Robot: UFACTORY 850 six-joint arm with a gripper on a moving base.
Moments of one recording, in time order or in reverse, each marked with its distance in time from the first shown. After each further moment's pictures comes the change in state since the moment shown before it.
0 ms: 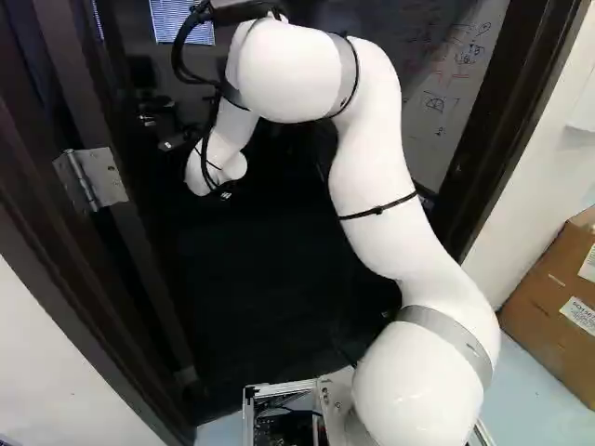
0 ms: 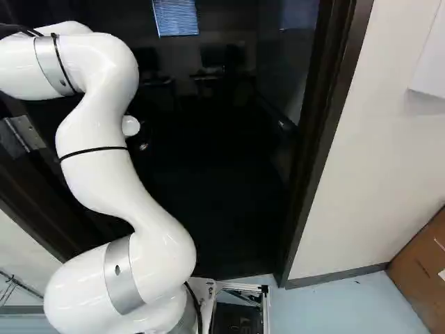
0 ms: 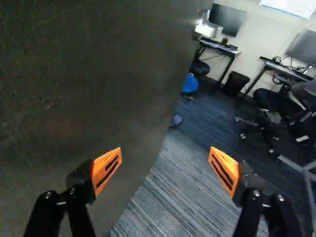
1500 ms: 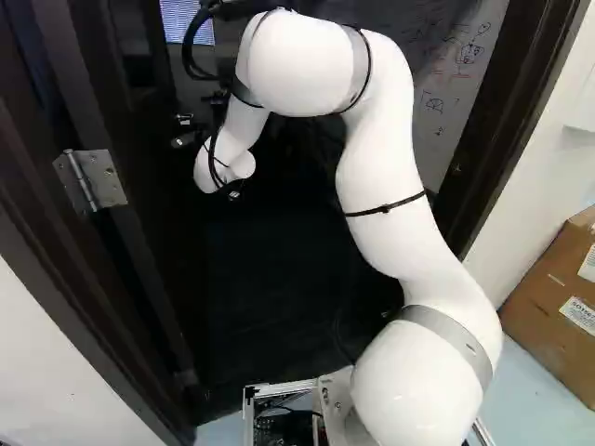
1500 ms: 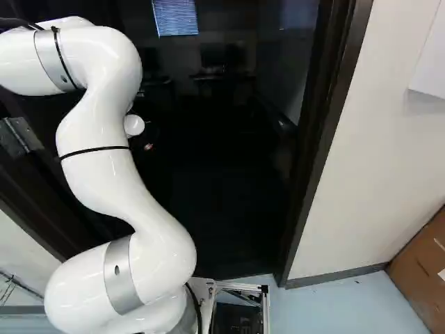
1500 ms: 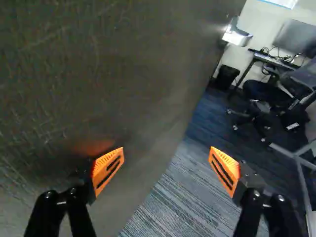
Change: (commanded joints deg) arm -1.3 0.6 0.9 1.5 0.0 0.0
